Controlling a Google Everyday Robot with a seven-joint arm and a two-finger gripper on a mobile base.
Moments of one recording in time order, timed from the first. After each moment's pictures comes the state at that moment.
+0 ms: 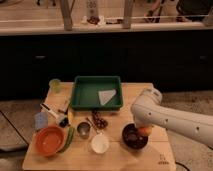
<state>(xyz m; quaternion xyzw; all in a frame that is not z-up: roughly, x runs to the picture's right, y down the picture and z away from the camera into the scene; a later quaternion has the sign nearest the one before) 0.200 0.194 0.733 -0.25 -0.14 -0.68 0.68</state>
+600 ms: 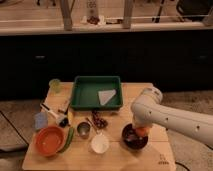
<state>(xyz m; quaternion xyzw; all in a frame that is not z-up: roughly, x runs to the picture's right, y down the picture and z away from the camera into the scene) 0.198 0.195 0.732 -0.25 -0.15 -0.68 0.67</state>
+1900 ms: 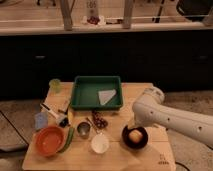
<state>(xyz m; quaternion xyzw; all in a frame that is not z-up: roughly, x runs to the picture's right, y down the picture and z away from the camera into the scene) 0.201 0.199 0.728 -0.24 -0.16 -0.68 0.67</state>
